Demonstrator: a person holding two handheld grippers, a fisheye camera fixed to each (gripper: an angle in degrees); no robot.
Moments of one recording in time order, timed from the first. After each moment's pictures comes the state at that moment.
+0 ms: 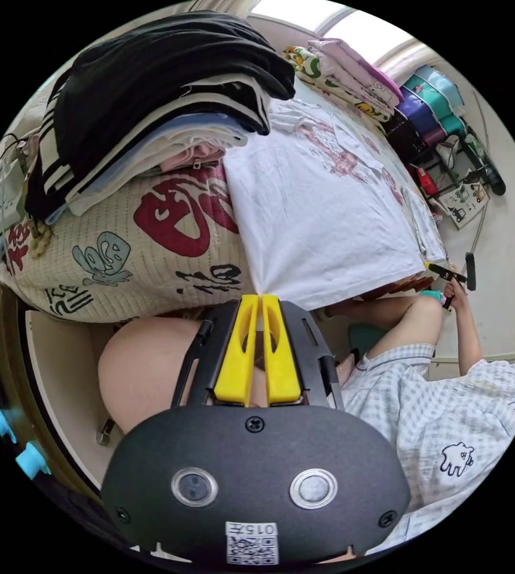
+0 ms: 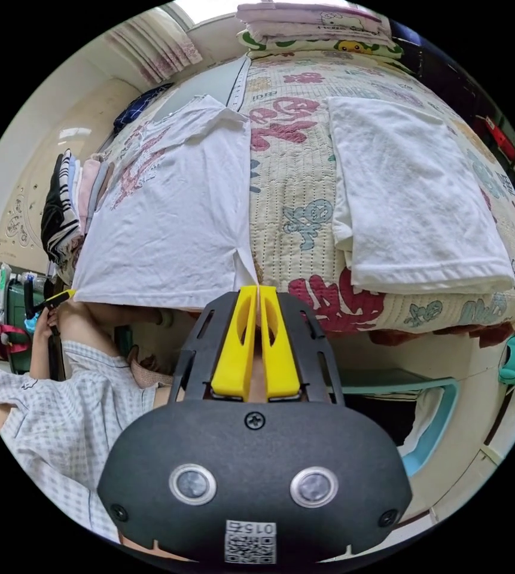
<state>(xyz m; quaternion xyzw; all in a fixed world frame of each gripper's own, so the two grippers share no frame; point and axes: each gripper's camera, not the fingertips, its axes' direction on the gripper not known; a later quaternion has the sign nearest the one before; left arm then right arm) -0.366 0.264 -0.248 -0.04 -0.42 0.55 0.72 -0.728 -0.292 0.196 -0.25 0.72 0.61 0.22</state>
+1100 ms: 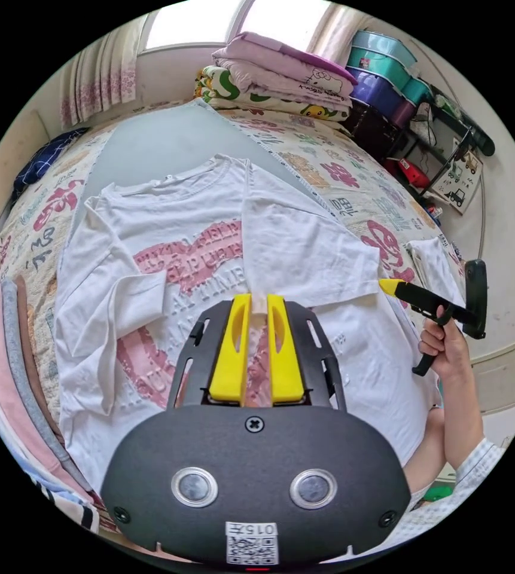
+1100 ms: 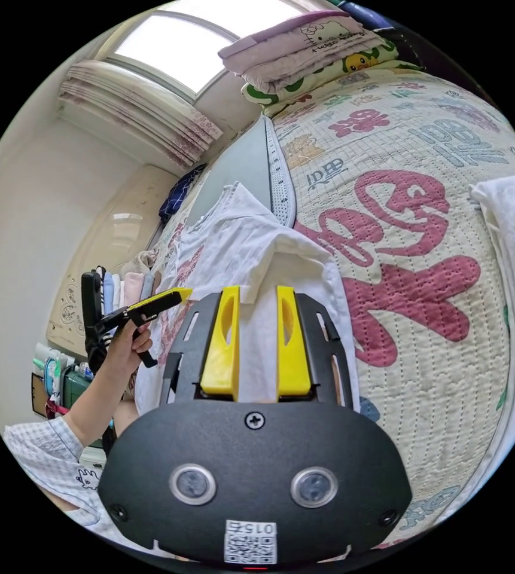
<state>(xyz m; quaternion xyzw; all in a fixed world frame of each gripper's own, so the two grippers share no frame) 0.025 0.271 0.461 -0.03 -0.37 0.68 0.63 -0.544 -0.336 -0.073 -0.08 0.76 0.54 0.36</state>
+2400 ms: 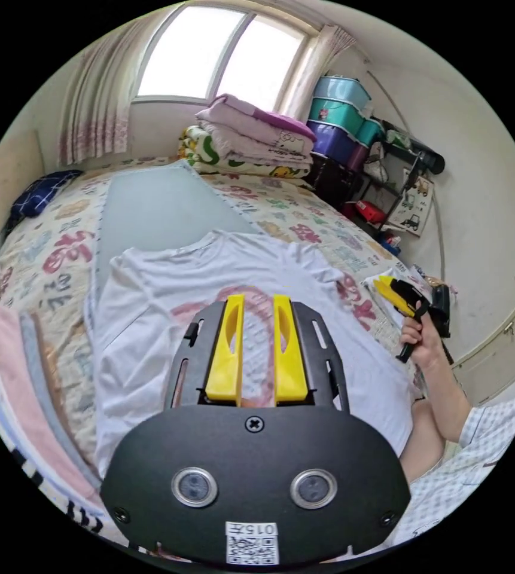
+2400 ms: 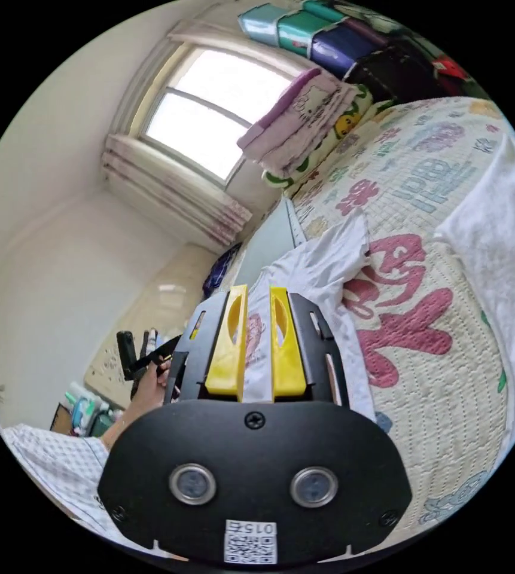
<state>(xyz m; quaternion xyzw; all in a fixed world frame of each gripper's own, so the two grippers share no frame) 0.089 0.246 0.359 0.02 -0.26 0.74 0.62 -0.557 -0.202 -0.261 0.03 0.79 0.40 0.45</state>
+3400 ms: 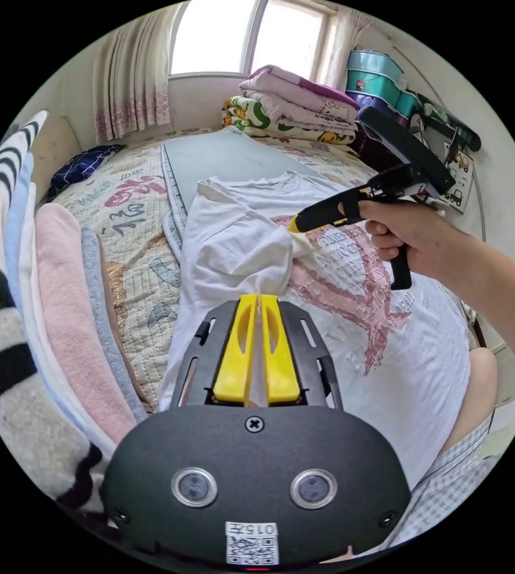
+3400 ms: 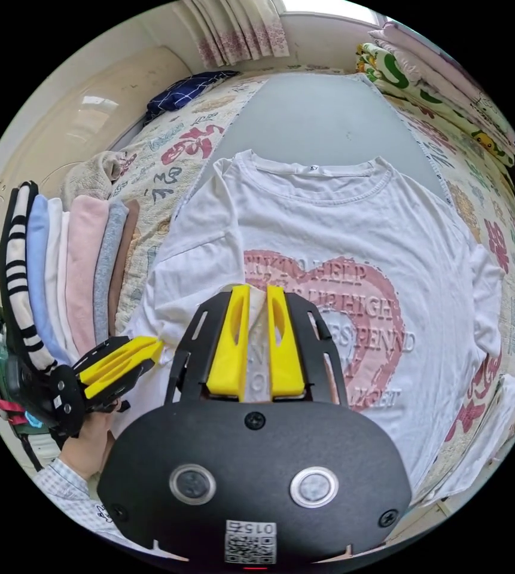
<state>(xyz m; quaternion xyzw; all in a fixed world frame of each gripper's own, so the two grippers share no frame) -0.029 0.167 0.232 0.05 -0.34 0.72 0.60 -0.140 0.433 -0.319 -0.35 0.70 0.56 0.27</state>
